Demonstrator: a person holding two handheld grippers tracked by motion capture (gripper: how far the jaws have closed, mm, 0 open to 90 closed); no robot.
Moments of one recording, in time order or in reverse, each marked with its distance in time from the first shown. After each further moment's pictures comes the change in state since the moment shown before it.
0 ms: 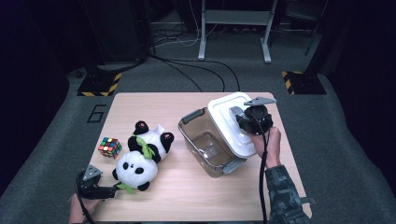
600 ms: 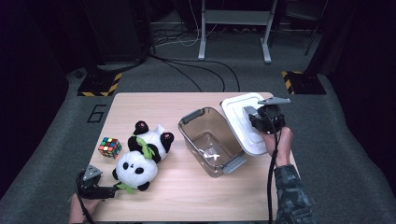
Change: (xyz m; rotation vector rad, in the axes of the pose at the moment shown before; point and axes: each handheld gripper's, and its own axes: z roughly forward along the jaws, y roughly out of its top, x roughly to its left) left arm 0.000 0.000 0.000 0.000 0.000 0.000; right arm -0.036 -0.013 -0.001 0.018 -0.067 0.056
